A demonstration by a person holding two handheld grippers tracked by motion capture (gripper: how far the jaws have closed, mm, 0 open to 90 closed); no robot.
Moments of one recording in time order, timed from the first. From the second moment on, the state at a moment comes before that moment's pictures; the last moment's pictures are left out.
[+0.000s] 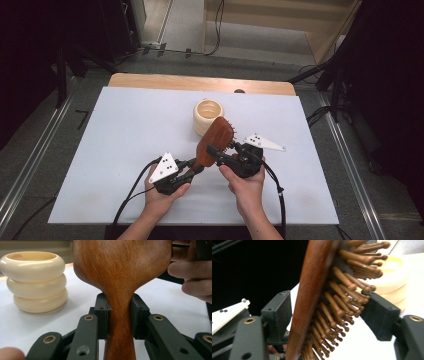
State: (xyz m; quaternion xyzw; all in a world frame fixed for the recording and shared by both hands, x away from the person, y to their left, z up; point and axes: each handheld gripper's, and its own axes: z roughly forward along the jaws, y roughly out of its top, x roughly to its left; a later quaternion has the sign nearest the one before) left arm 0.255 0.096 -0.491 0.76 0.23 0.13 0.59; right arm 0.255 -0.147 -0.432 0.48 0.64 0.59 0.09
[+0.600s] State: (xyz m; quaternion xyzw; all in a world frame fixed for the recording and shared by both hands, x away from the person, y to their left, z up) left arm 0.248 0.085 -0.495 0.77 0.22 0.17 0.58; right arm 0.259 -0.154 -0.444 0.51 0.60 0.62 0.02
